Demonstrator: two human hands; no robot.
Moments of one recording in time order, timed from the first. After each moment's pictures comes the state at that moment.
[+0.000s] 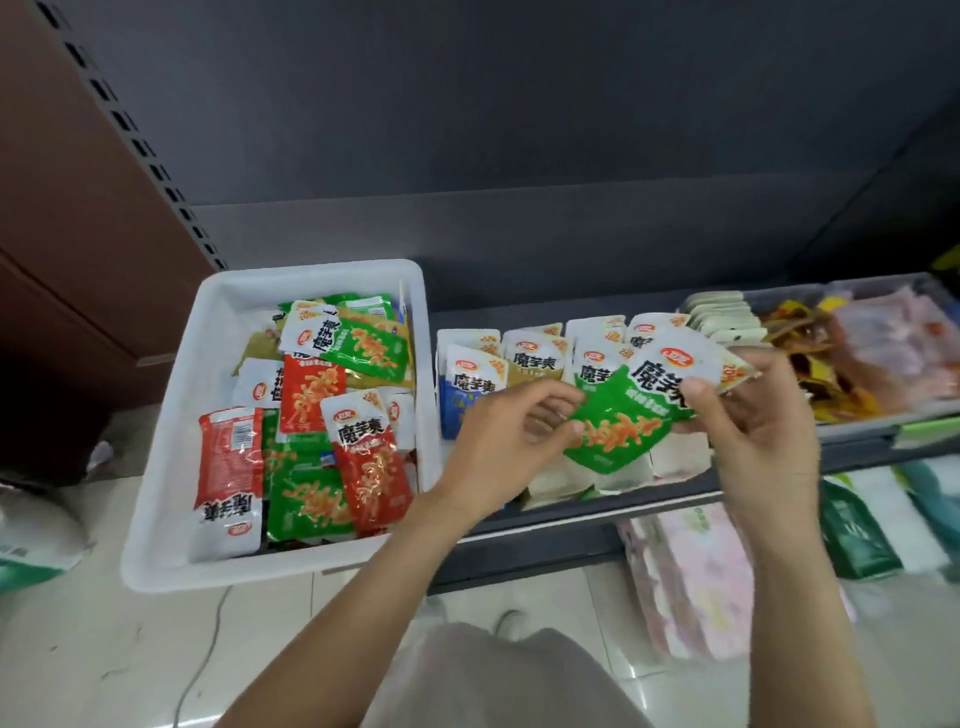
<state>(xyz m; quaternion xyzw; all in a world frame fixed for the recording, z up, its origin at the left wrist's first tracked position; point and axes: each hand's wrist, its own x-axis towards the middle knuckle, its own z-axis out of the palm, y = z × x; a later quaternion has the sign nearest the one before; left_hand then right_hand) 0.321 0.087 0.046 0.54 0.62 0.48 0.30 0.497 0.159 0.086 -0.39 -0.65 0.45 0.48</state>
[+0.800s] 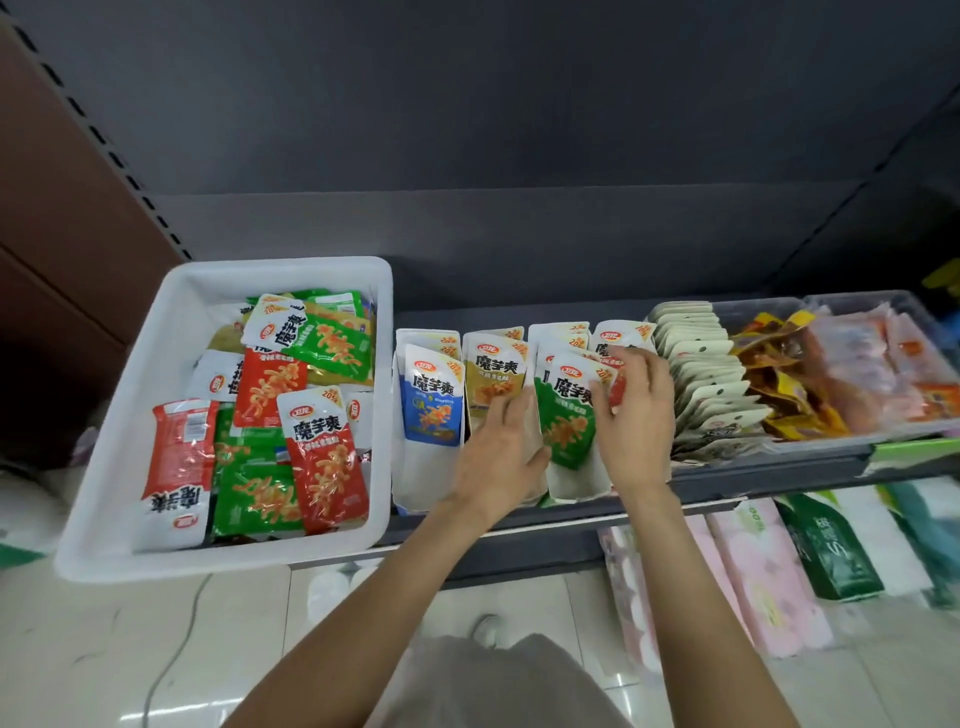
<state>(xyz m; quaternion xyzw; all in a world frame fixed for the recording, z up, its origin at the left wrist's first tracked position) 0.364 0.135 -0.032 0.54 0.77 0.27 0.21 0.483 0.228 -0.009 -0.50 -0.79 0.14 0.32</state>
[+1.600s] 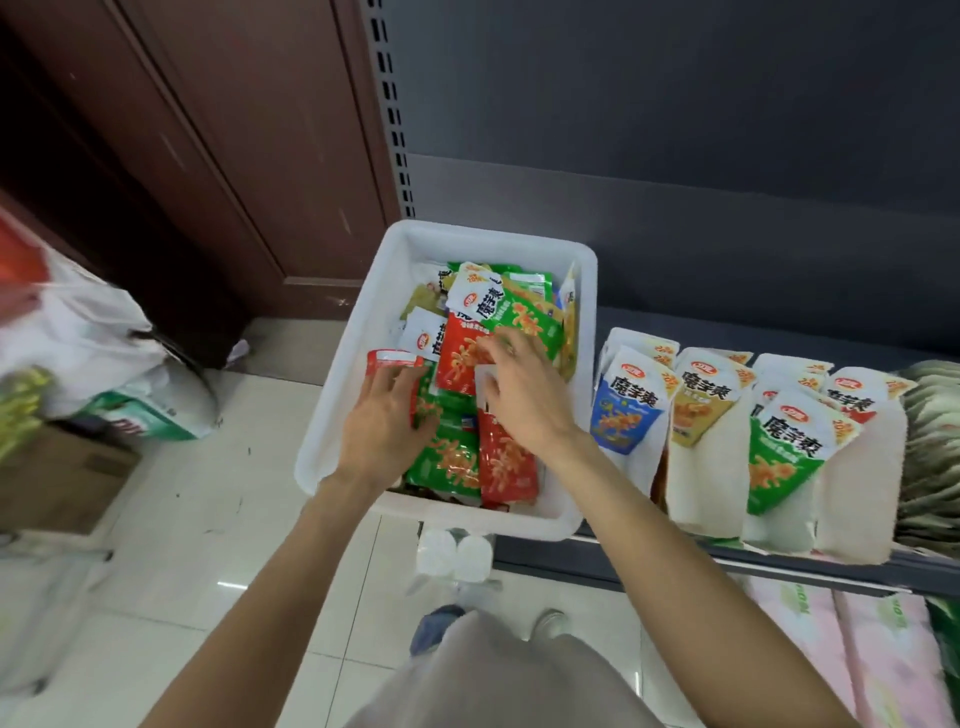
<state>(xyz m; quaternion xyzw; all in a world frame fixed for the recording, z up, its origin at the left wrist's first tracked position) 0.148 -0.043 -0.032 0.36 0.90 0.23 0.07 0.239 0.105 -0.009 -0.21 -0.96 0.18 0.09</state>
